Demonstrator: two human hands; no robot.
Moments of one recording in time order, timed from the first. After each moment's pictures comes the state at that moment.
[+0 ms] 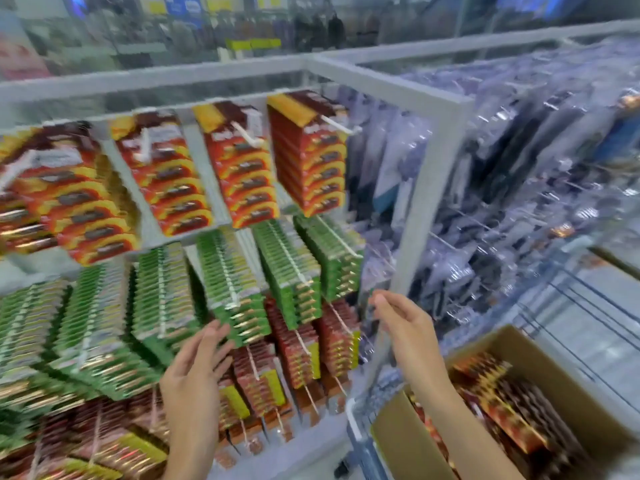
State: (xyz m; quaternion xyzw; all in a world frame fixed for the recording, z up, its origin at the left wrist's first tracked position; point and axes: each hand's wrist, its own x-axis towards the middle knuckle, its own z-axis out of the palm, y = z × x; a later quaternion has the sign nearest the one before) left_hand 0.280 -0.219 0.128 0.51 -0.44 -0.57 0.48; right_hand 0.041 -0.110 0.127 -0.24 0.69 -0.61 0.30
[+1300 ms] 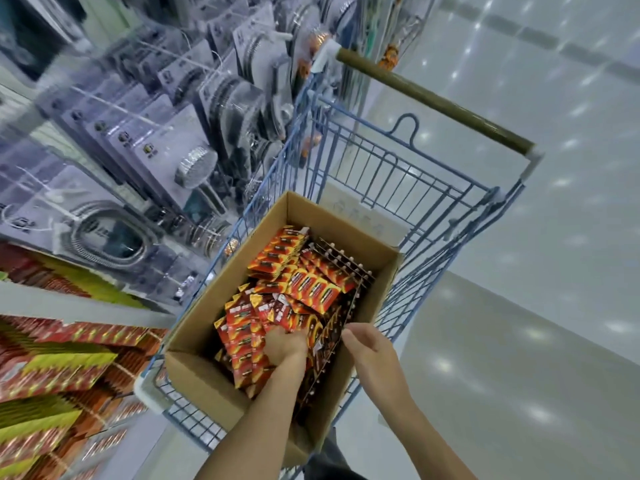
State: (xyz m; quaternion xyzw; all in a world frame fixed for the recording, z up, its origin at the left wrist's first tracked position) left_hand -0.100 0.053 -0.172 0.64 -0.59 -0.47 -0.15; right_hand -0.105 0.187 -0.059 0.13 0.81 -0.47 0.31
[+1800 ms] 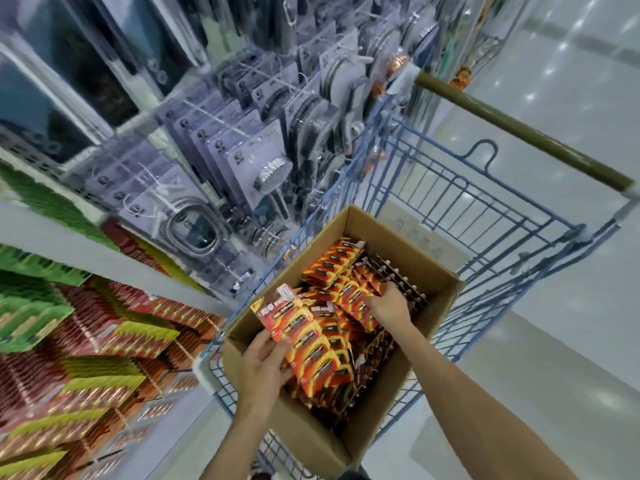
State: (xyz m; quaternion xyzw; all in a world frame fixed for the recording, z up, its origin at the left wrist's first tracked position) left_hand -0.008 -0.026 -0.065 0.51 -0.49 -0.71 0.06; right_hand -0.219 0.109 -0.140 0.09 0.85 -0.35 0.38
